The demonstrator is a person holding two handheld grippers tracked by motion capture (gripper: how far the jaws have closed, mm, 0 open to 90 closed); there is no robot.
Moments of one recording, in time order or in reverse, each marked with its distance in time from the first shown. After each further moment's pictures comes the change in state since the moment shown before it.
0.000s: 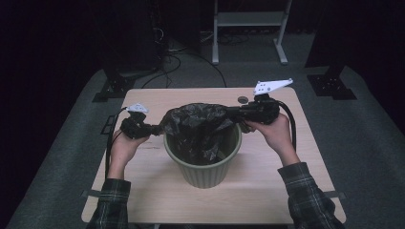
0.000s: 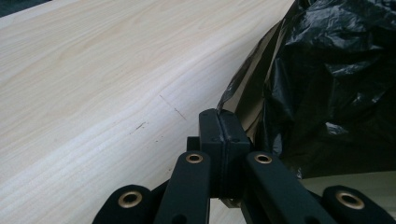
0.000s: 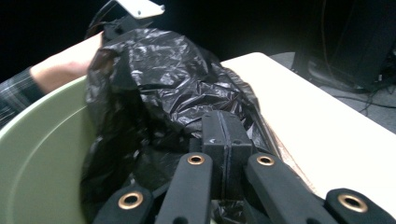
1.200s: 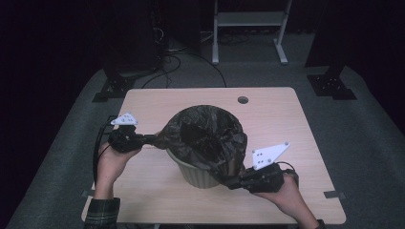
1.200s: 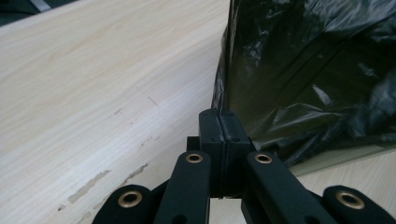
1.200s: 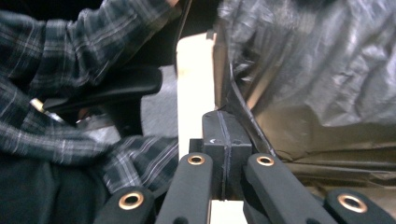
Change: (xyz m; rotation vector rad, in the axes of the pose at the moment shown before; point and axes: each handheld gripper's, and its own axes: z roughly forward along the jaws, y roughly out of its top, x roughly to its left) left arm -0.035 -0.024 -0.043 -0.047 -0.027 0.031; right arm 0.119 -0.099 -0.009 0.149 0.302 -0.063
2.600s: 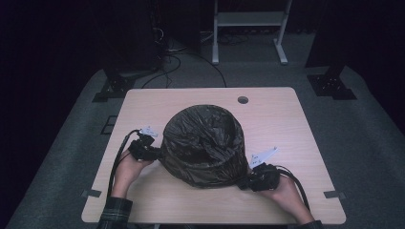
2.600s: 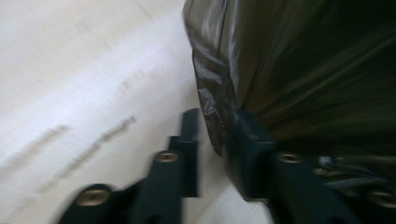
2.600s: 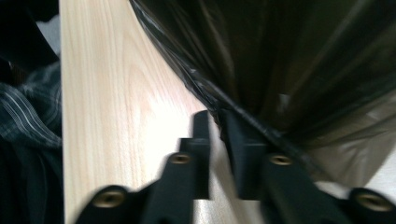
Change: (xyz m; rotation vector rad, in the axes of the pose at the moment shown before) left arm 0.017 -0.037 0.071 0.173 0.024 -0.047; right arm -0.064 -0.079 0.024 0.231 -0.183 0.202
